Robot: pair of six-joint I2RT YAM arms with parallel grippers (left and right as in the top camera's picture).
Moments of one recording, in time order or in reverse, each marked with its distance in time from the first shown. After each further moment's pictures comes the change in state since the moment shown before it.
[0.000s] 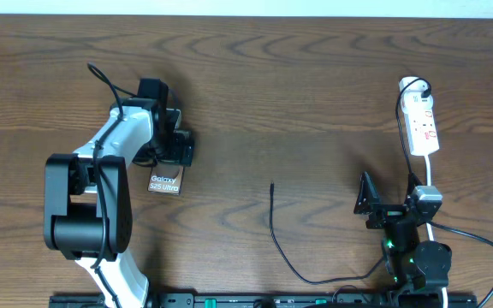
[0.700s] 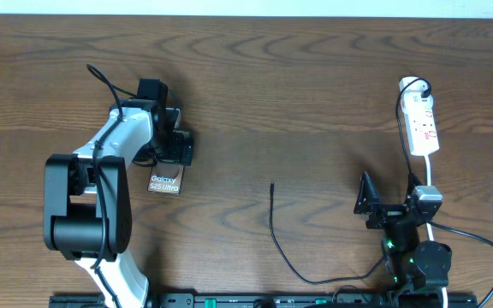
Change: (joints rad) left arm 0.000 0.000 -0.003 0.019 0.006 0.000; right arm 0.000 0.000 0.000 0.000 0.000 0.000
